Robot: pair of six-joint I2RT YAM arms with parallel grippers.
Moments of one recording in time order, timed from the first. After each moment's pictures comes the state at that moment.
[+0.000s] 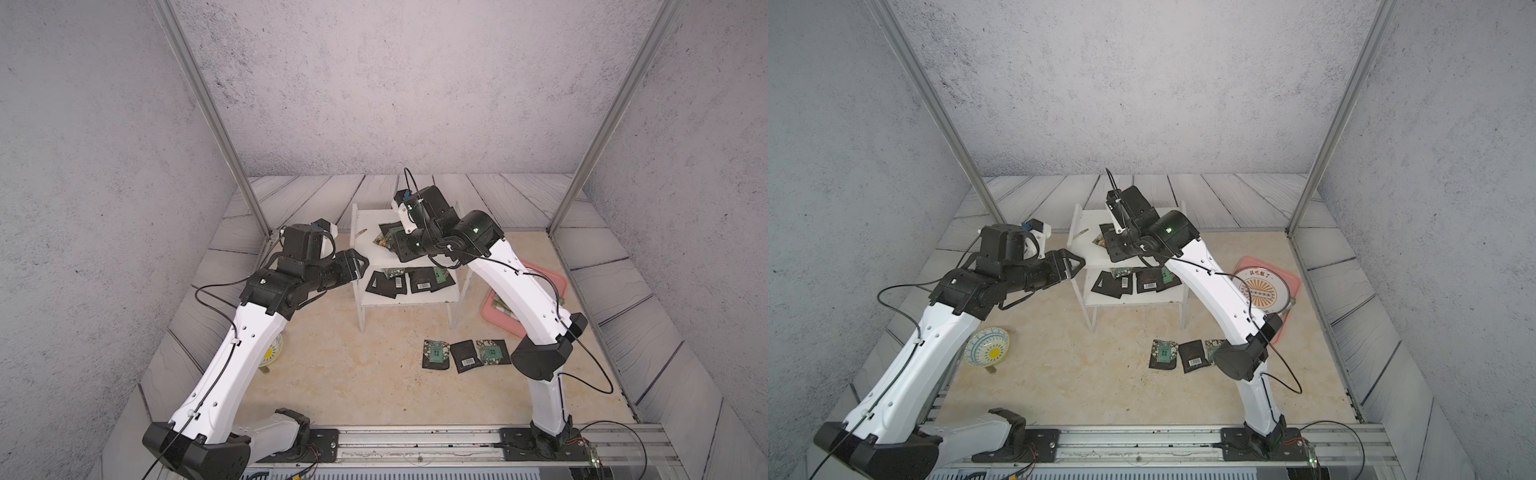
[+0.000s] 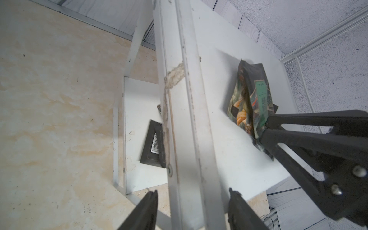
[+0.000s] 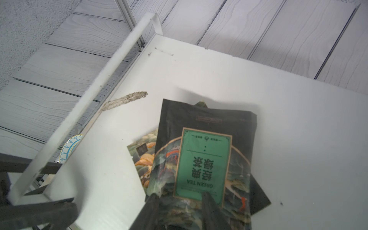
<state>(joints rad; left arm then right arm) -0.38 1.21 1.43 -0.84 0.26 -0.60 0.84 2.03 2.54 -1.25 0.09 0.29</state>
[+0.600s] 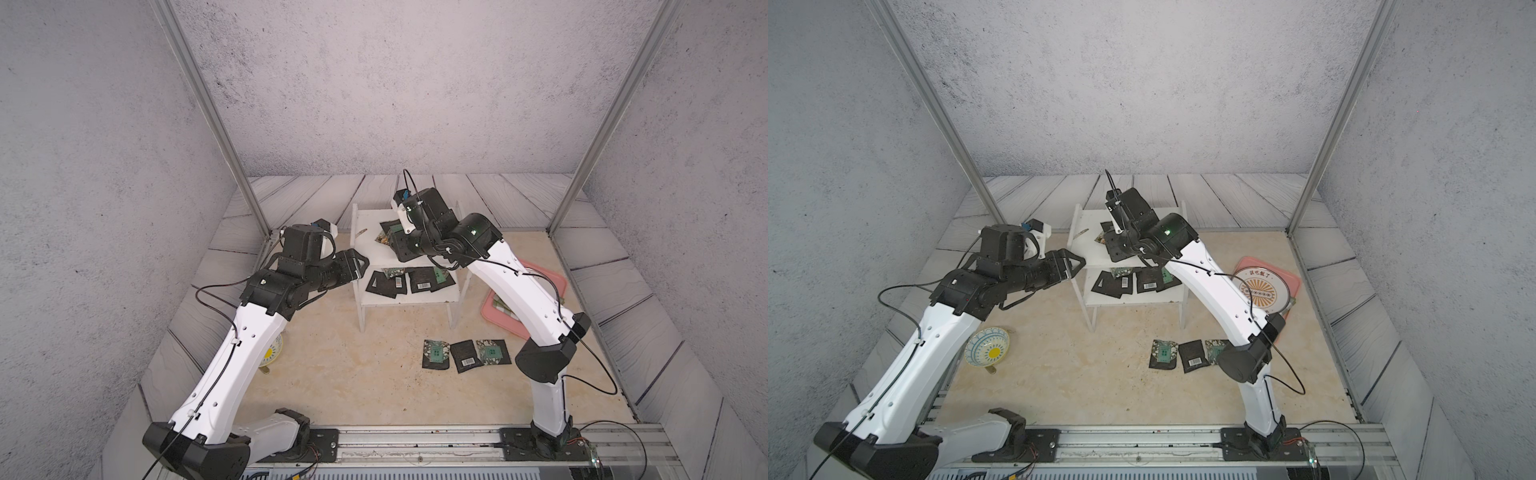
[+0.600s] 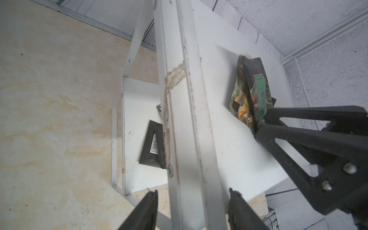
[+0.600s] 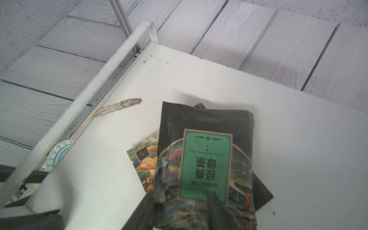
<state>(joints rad) -0.38 1.21 1.42 -0.83 0.26 -0.61 0.84 1.98 2.42 -1.17 0.14 0.26</state>
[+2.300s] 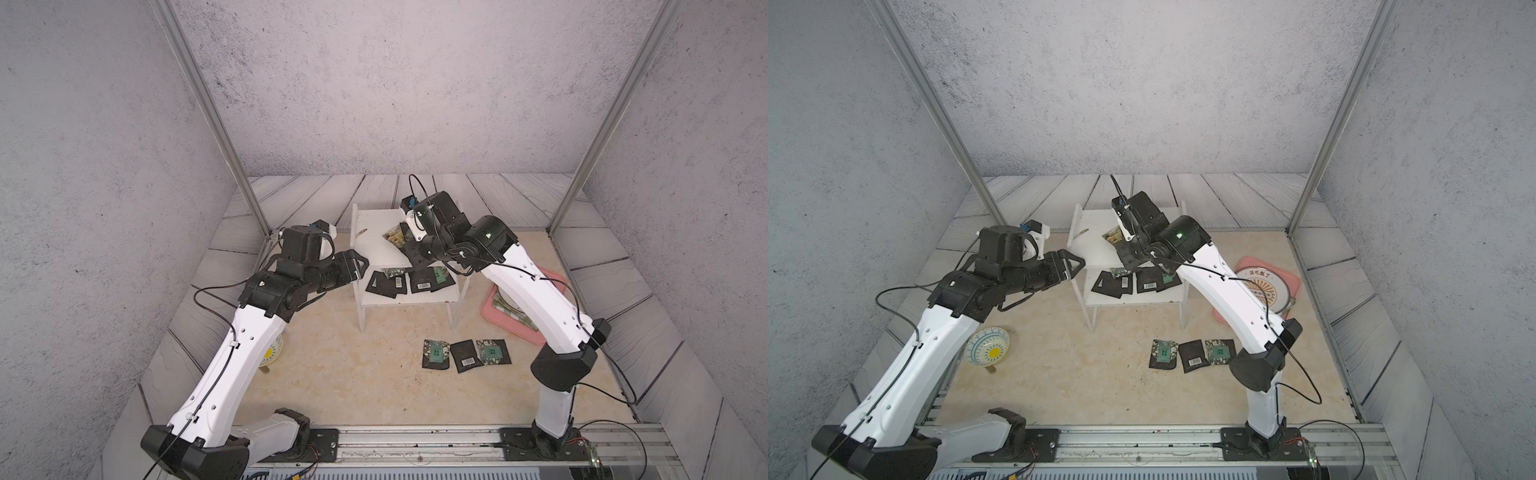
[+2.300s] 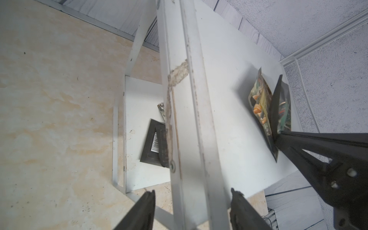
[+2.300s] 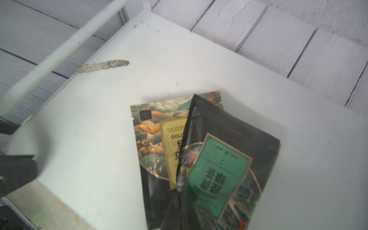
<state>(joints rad) -0.38 1.18 1.41 -0.84 0.25 -0.61 0.84 1.84 2.28 -1.20 0.17 0.13</state>
